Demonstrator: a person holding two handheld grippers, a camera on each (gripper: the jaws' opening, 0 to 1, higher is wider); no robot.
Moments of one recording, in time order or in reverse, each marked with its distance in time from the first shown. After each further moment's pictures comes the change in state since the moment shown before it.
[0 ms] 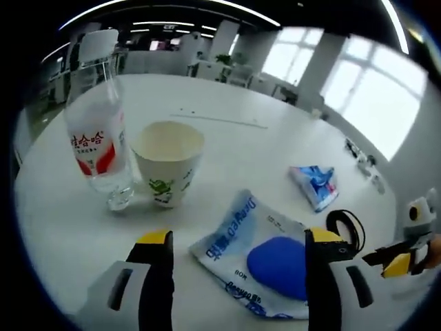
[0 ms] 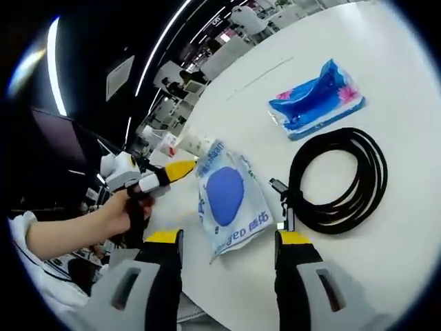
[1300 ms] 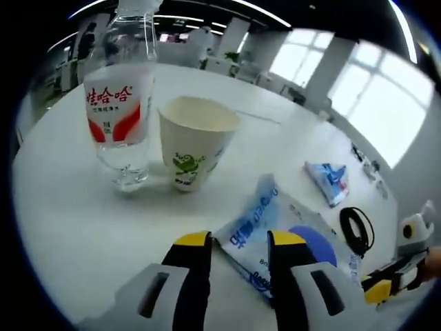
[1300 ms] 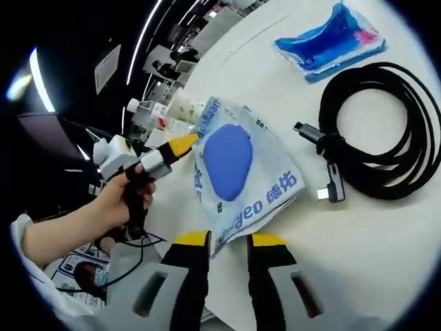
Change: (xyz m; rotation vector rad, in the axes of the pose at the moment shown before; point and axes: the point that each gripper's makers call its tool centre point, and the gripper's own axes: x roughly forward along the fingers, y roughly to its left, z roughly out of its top) left arm 0.004 0.026 -0.019 -0.067 0.007 0.022; right arm 0.048 0.007 -0.040 0.091 0.131 -0.017
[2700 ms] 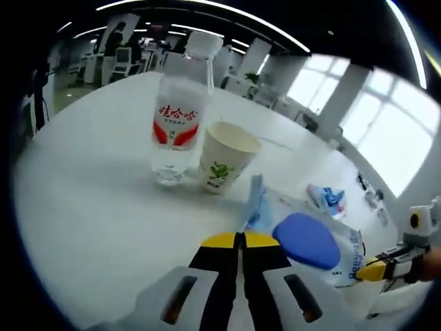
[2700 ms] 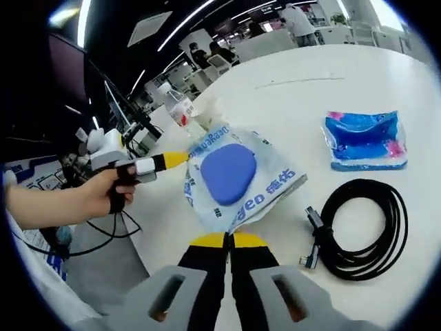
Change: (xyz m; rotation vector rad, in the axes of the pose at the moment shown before) left arm -0.048 0.013 0.006 -0.116 -0.153 0.047; right arm -0.025 0.012 0.051 -0.442 -0.052 -0.112
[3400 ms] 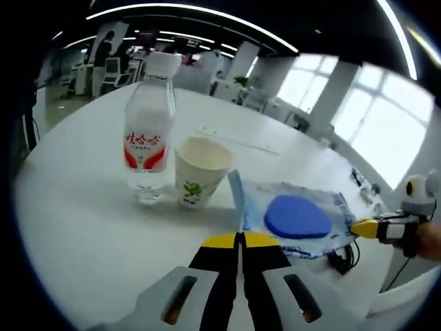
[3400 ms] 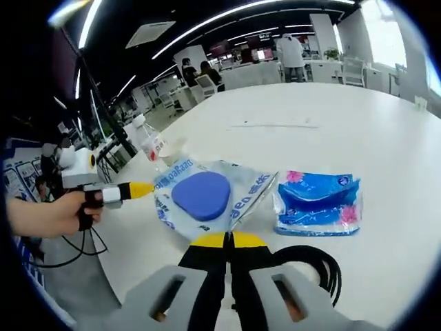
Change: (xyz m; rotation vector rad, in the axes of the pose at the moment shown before) left arm 0.011 -0.031 0.020 0.094 -0.006 -0.036; right arm -0.017 -0.049 0.071 -0.110 -0.137 -0.179
